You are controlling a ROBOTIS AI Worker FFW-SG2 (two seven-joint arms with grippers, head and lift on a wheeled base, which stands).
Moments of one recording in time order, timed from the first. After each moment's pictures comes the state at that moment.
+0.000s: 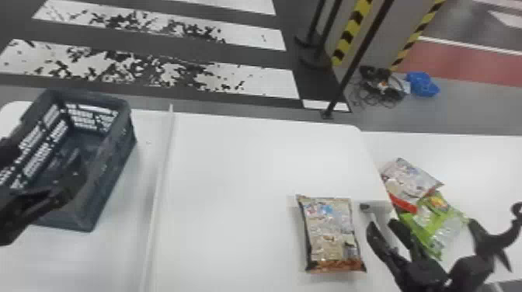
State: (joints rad) left arm 0.58 0.22 0.15 -2.25 0.30 0.33 -0.23; right arm 0.59 -0.20 -0.42 -1.53 -0.29 -0.25 0.50
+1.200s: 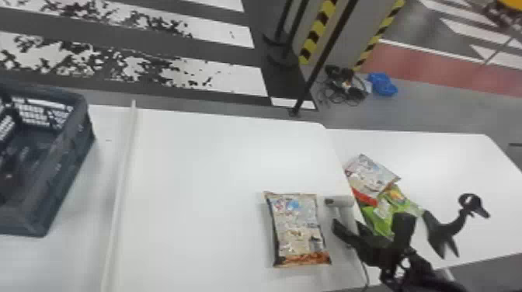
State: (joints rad) left arm 0.57 0.26 0.17 -2.19 0.30 0.26 -0.23; right arm 0.20 -0.35 -0.45 -1.05 -0.16 0.07 0.65
